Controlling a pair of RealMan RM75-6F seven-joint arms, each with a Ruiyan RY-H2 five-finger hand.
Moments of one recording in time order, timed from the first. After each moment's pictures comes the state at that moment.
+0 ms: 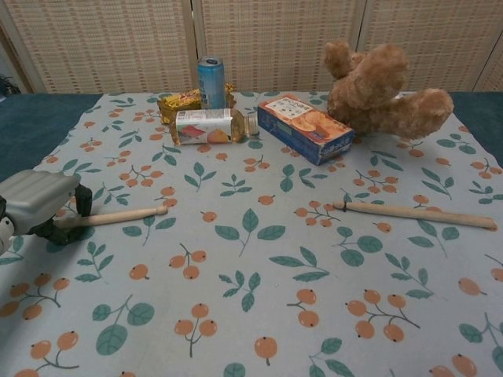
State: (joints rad) left arm -0.52 -1.74 -0.11 -1.27 0.97 1.16 0.71; right arm 0.06 -1.05 0.00 -1.65 -1.69 1.57 0.10
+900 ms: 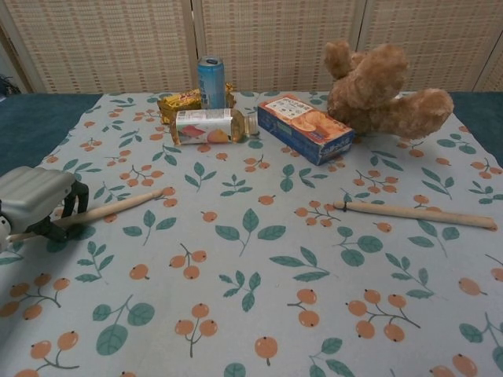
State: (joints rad) left arm -0.50 -1.76 -0.12 -1.24 1.04 1.20 0.68; right arm 0.07 -1.04 0.00 -1.67 -1.67 1.55 0.09
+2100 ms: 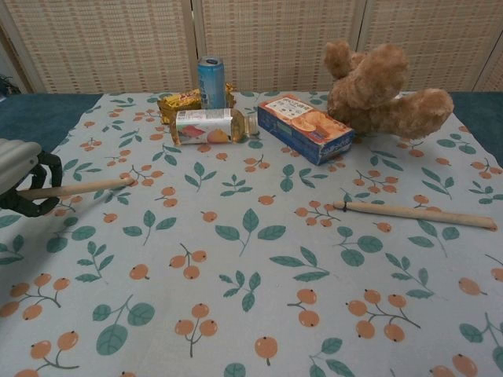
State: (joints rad) left arm -0.46 -1.64 -0.15 -1.33 1.10 1.25 0.60; right arm 0.21 -1.24 0.09 -1.64 -1.37 1.25 -0.28
